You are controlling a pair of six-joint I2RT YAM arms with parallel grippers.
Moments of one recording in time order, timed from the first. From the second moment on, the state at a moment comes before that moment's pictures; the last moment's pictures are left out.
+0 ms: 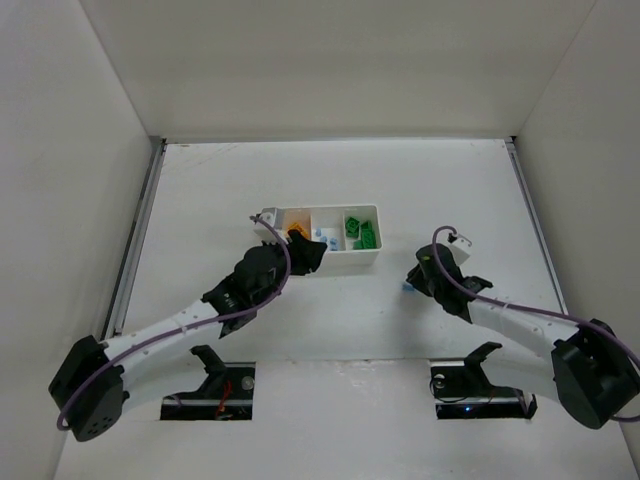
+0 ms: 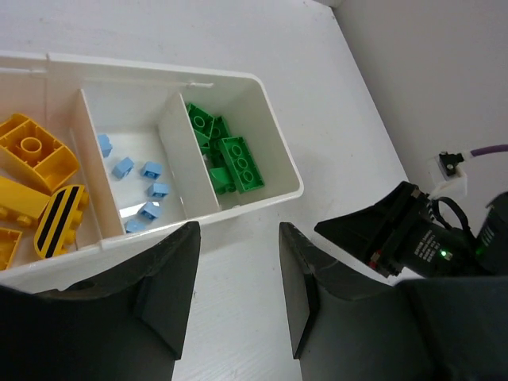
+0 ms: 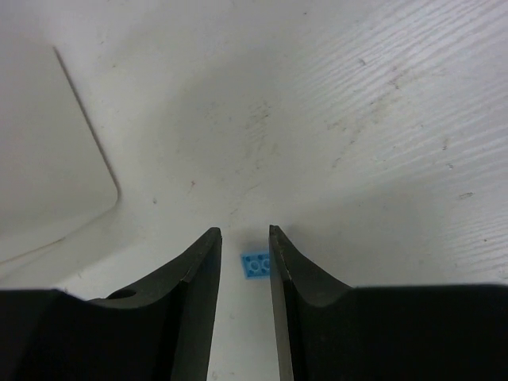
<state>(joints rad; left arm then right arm) -0.83 1.01 0.51 0.30 -0.26 -0.68 0.56 1.11 0.44 -0.16 0.40 0.98</state>
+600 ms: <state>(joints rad) -0.80 0.79 0.38 0.31 -0.24 -0.68 0.58 1.20 0.49 -0.24 0.36 1.12</state>
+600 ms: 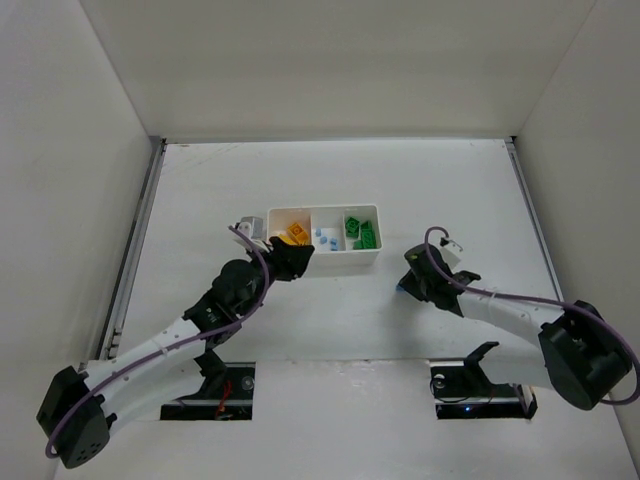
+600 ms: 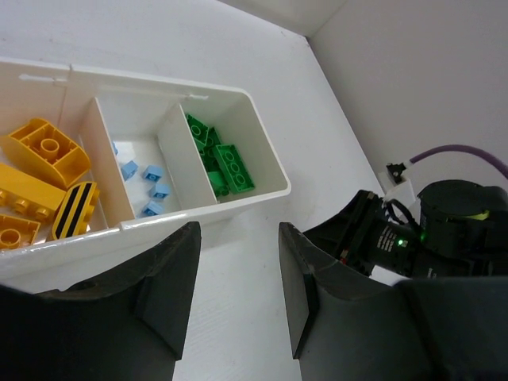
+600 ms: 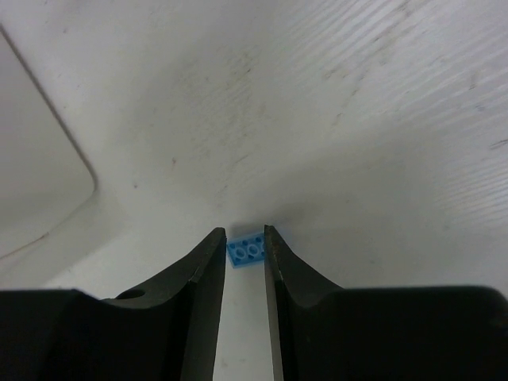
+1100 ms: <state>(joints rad) -0.77 0.75 0.37 0.31 -0.24 -0.68 0.79 1.27 0.57 -0.15 0.29 1.23</state>
